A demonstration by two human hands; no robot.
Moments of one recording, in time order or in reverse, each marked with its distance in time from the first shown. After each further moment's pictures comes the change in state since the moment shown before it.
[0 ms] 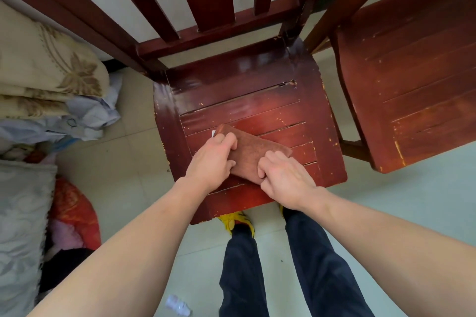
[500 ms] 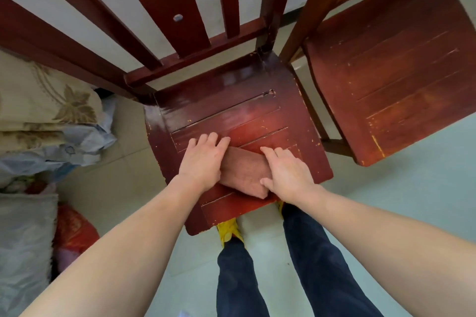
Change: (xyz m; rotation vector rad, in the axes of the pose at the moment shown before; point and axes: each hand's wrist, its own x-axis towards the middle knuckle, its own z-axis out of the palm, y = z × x) left_hand 0.014 0.018 -0.028 0.612 -0.070 0.091; right_hand -0.009 0.002 -0.026 0.031 0.005 0.343
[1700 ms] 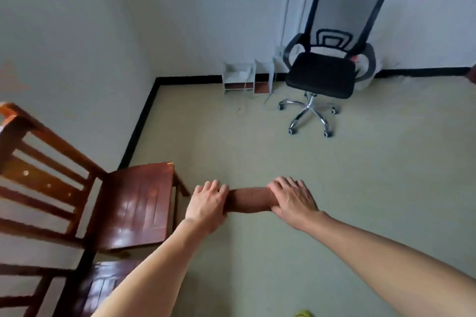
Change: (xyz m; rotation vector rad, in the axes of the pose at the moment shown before) left_hand -0.297 0.500 -0.218 0.556 0.378 1.057; right_hand -0.638 0.155 0.002 0.251 0.793 0.886
